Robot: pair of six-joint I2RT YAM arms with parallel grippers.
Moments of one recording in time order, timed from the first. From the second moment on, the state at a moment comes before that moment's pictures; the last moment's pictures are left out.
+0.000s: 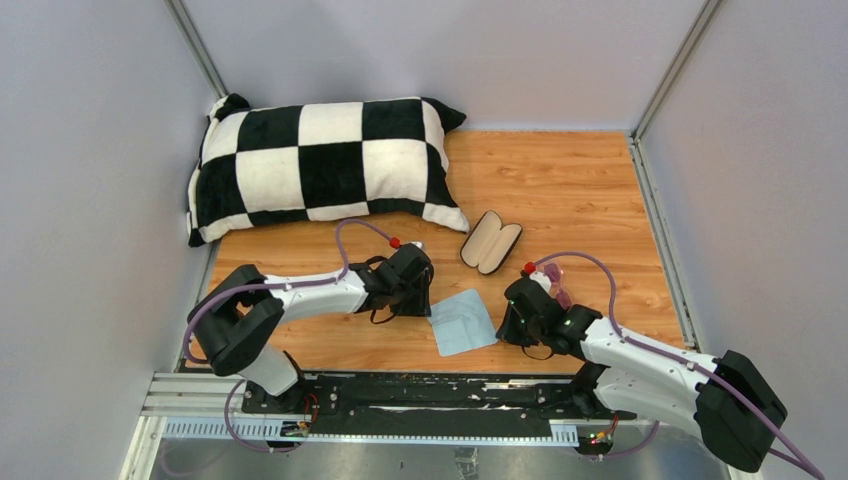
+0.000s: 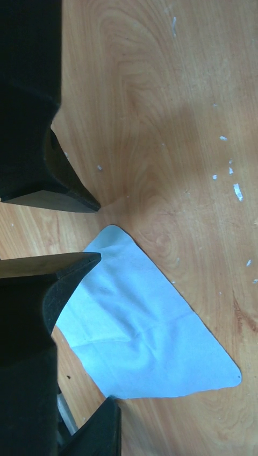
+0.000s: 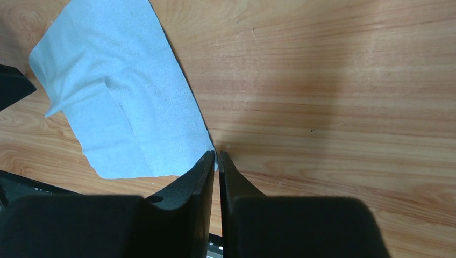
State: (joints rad) left arm -0.88 1.52 0.75 -0.24 -0.02 -0.79; right arm 0.81 0.94 0.36 -0.40 0.11 0.91
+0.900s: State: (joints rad) left arm -0.86 1.66 0.95 -0.30 -0.11 -0.66; right arm 0.82 0.88 0.39 -0.53 0.16 0.85
